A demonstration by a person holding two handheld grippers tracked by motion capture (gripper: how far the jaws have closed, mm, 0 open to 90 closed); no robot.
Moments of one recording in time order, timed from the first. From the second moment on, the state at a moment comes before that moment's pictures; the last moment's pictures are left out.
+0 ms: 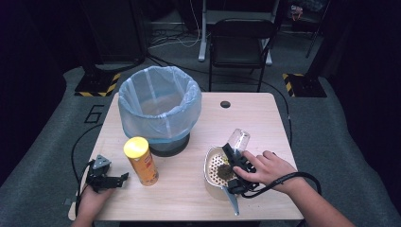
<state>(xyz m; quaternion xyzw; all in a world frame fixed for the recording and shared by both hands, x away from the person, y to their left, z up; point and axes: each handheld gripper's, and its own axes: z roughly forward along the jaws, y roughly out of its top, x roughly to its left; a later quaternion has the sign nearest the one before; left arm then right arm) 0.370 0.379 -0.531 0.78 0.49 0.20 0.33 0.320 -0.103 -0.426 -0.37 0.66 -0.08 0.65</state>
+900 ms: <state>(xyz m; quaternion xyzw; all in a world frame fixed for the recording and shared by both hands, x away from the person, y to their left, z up) 0.370 0.379 -0.531 0.78 0.49 0.20 0.33 0.327 -0.112 -0.404 -0.05 0.70 0.26 0.66</state>
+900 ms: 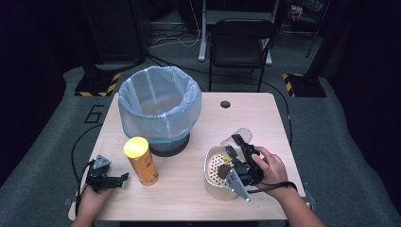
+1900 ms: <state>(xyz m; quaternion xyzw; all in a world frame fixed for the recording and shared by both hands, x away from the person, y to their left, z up) 0.370 0.379 -0.531 0.78 0.49 0.20 0.33 0.352 -0.145 -0.342 0.22 0.68 0.64 0.29</state>
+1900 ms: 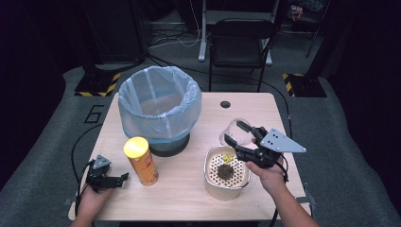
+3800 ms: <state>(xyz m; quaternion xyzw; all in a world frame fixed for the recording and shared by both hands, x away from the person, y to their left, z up) 0.370 0.379 -0.530 0.78 0.49 0.20 0.33 0.496 0.055 -0.258 0.24 0.75 0.57 0.23</state>
